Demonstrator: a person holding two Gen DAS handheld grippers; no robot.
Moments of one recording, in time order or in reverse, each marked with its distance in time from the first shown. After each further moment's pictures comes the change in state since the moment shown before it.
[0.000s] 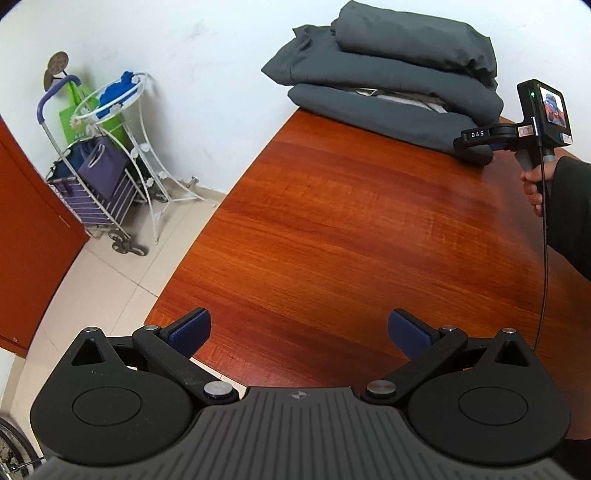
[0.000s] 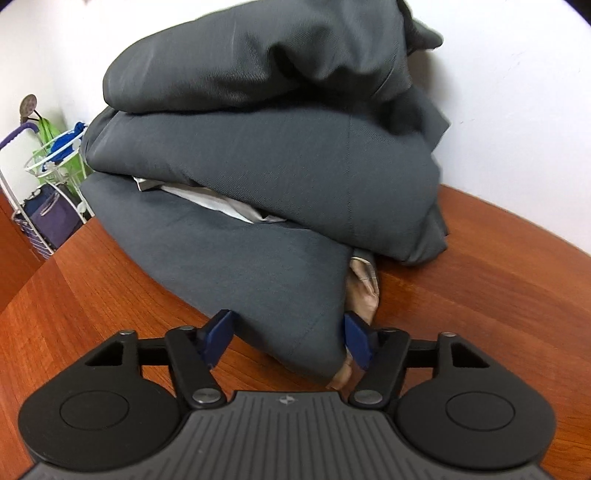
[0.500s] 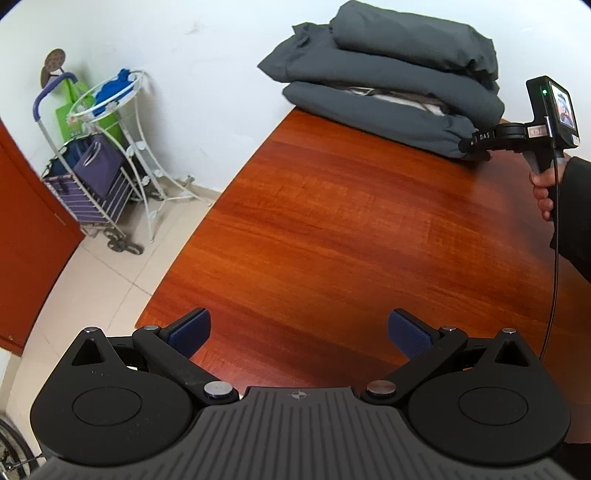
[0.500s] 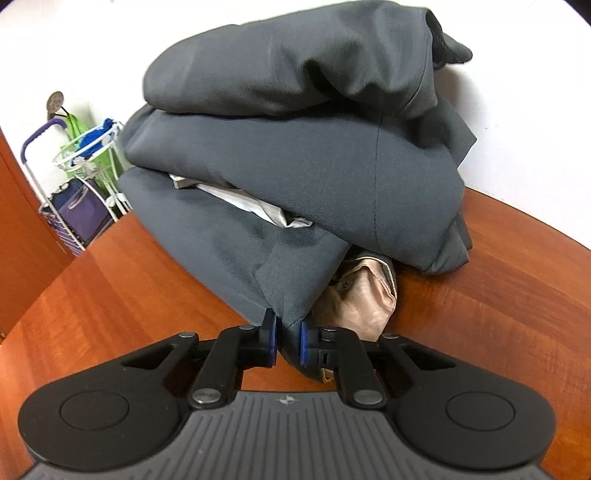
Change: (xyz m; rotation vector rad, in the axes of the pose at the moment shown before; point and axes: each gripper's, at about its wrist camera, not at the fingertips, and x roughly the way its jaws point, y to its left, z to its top) left arm 0.007 -0.010 0.007 0.003 -0.009 -0.033; right arm -0.038 0.014 -0.007 -0.017 0.019 0.098
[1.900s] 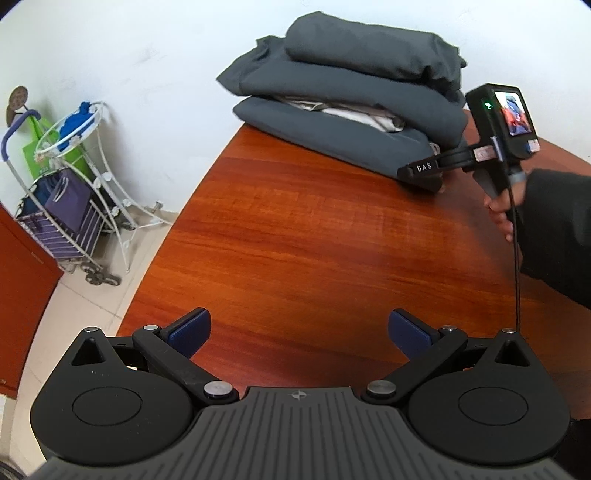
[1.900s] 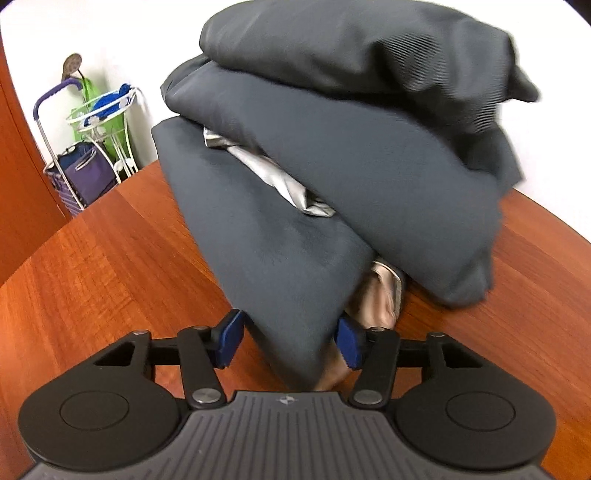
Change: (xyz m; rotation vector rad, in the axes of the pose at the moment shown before) left arm -0.012 -0.017 -0.015 0.093 -0.026 -0.047; right arm 0.003 0.049 -0.042 -0.114 0.041 -0.053
